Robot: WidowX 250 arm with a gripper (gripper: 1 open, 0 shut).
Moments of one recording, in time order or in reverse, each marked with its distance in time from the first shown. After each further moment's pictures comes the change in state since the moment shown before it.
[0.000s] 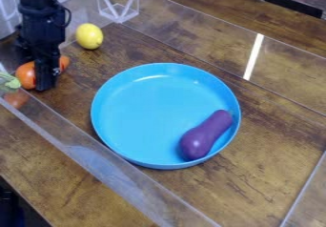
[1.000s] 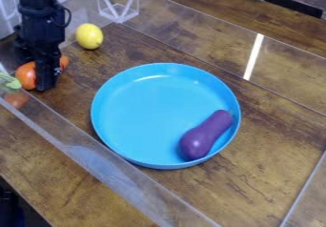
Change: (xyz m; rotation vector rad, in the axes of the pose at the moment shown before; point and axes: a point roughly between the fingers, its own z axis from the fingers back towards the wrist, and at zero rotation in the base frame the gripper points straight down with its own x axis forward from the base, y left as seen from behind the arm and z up) arm -0.001 -0.002 -0.001 -0.012 0.004 0.046
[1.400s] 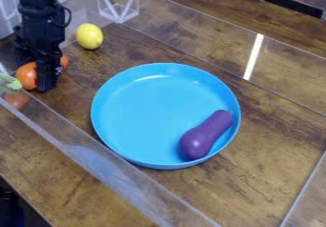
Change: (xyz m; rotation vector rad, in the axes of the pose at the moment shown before) arm 0.001 0.000 0.000 -0.006 -0.003 0.017
